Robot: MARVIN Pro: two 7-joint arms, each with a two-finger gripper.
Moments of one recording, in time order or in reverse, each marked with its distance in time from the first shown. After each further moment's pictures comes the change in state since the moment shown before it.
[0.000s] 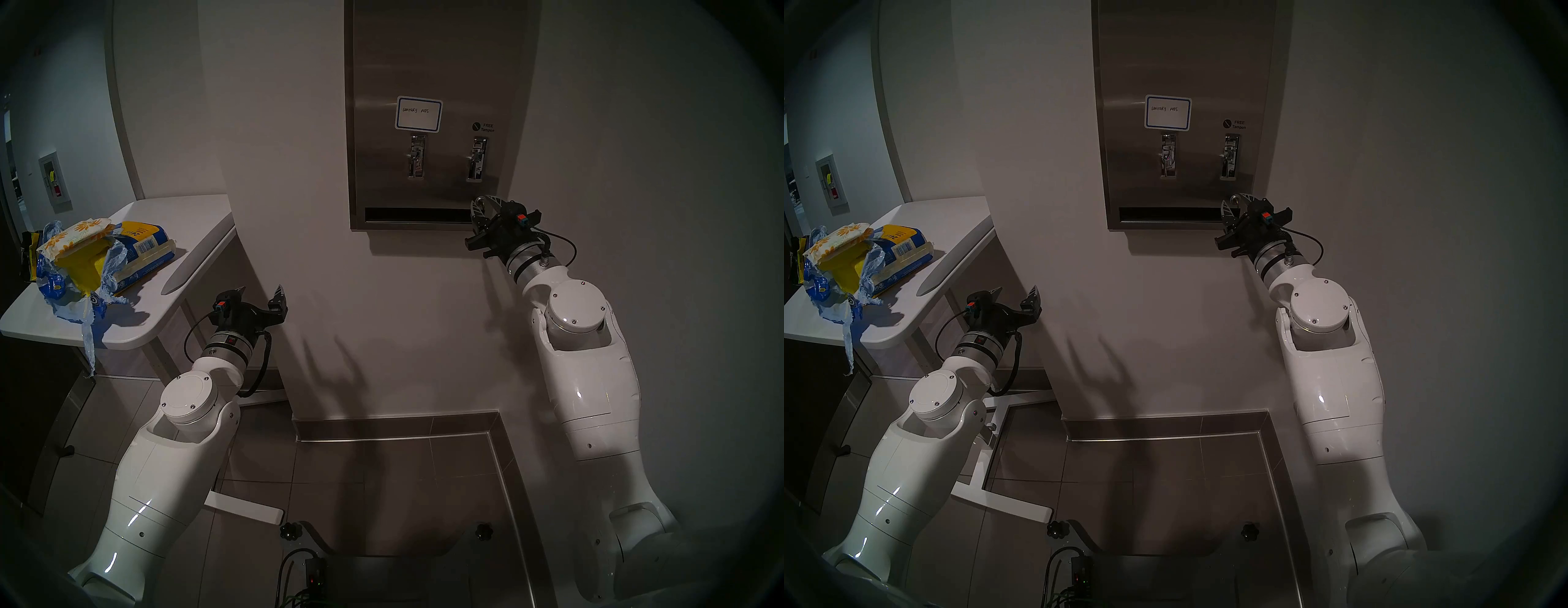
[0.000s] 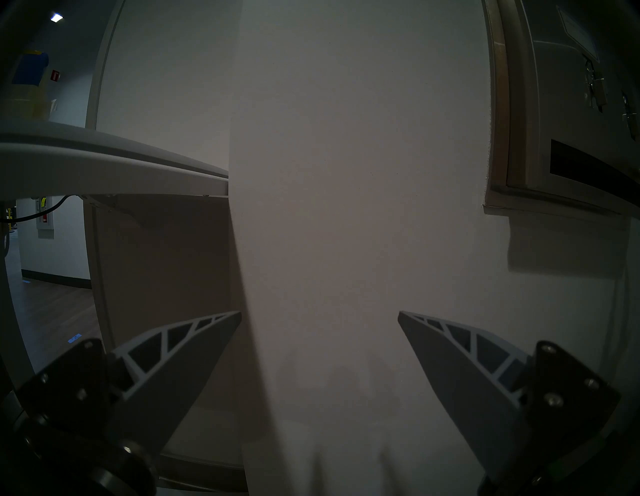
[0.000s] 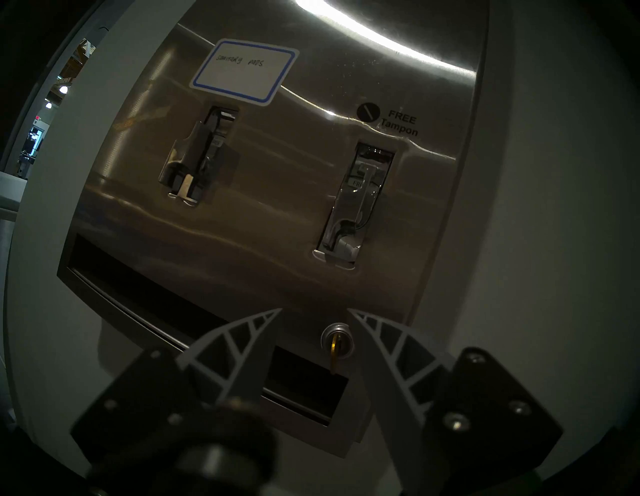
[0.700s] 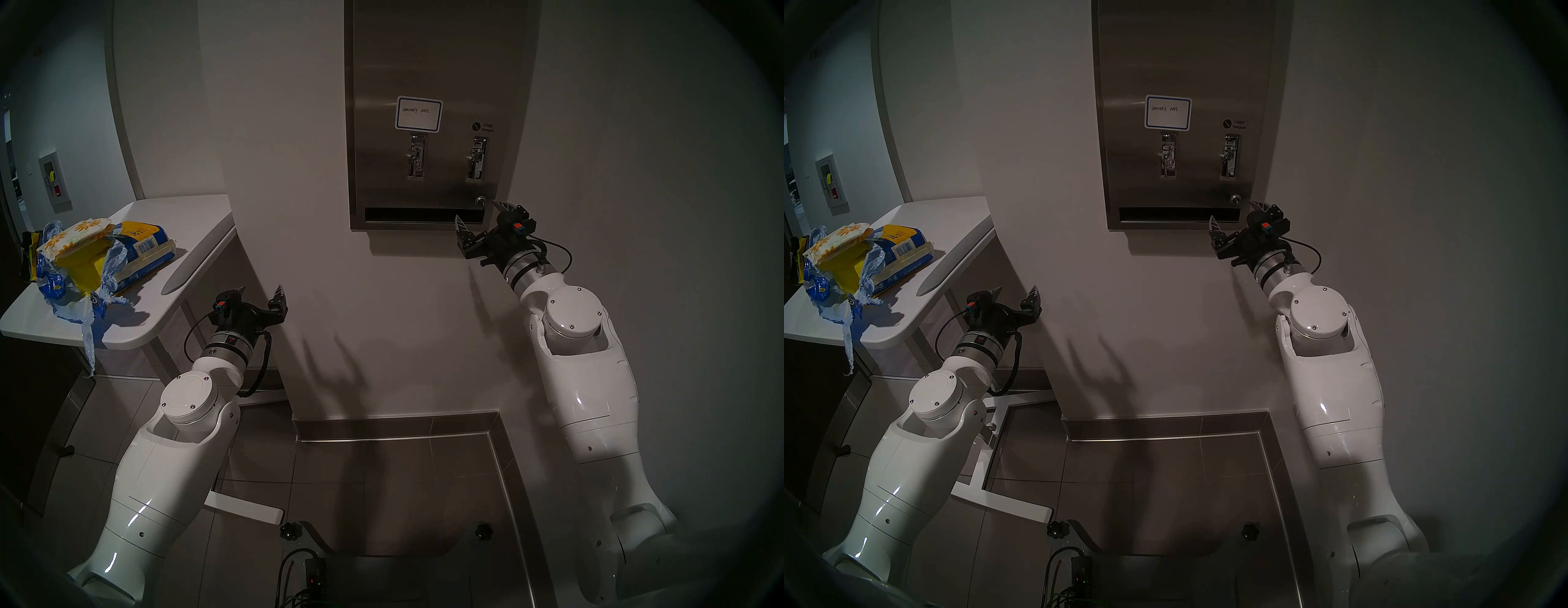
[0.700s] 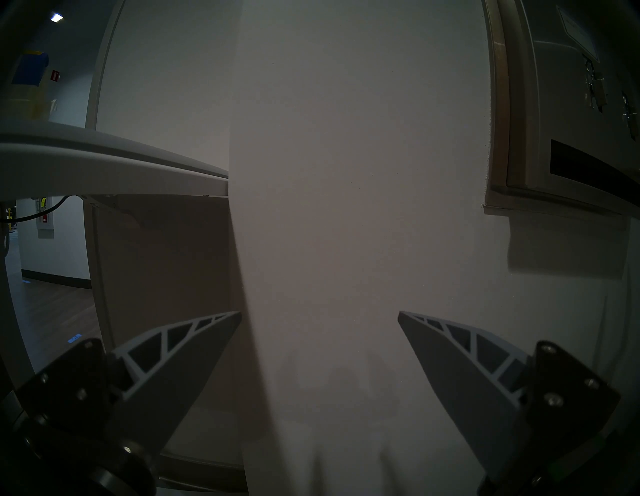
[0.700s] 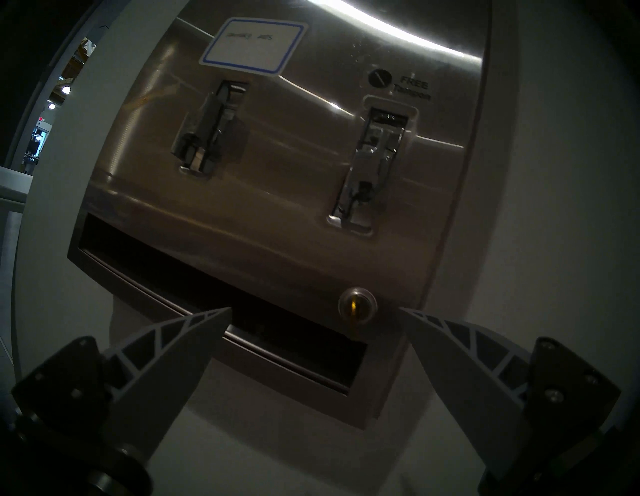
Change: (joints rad) left arm 0.000 0.000 0.000 0.000 0.000 0.000 0.000; right arm -0.006 0.013 -0.018 0.026 0.023 -0.006 0.011
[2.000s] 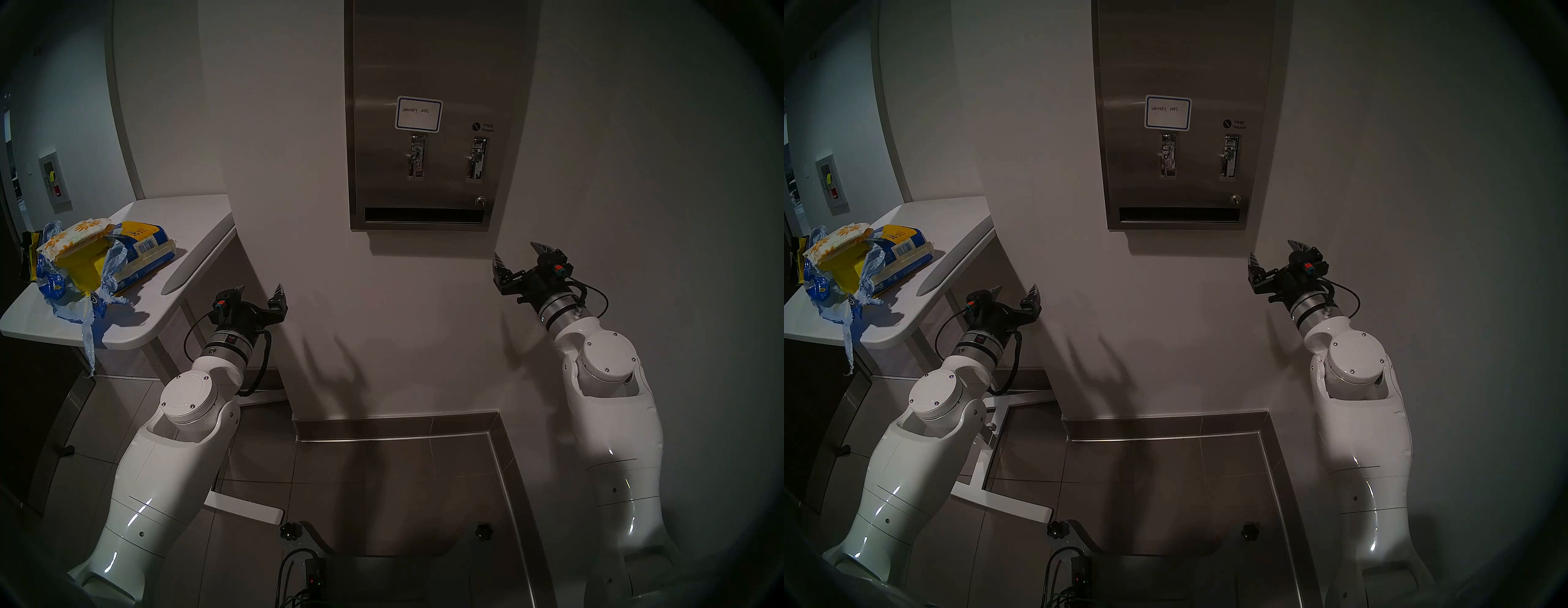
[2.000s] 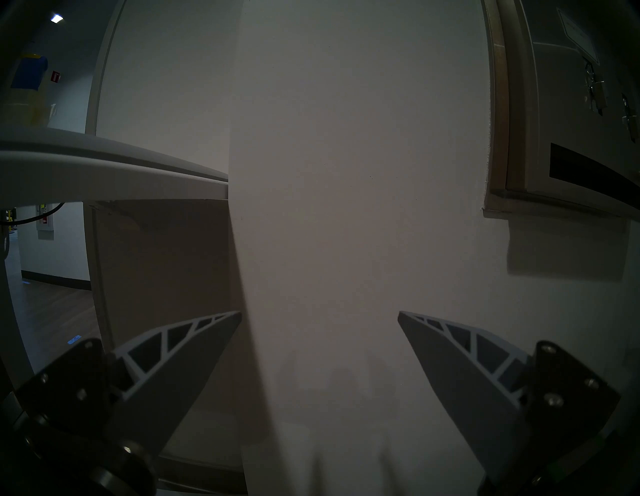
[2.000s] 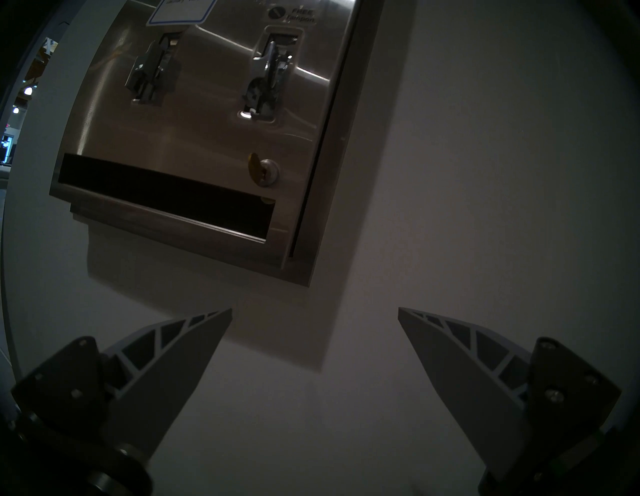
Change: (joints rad) left arm -0.001 0.000 0.000 -0.001 0.000 -0.002 0.000; right arm -0.192 0.025 0.149 -0.047 0.075 -0.002 0.010
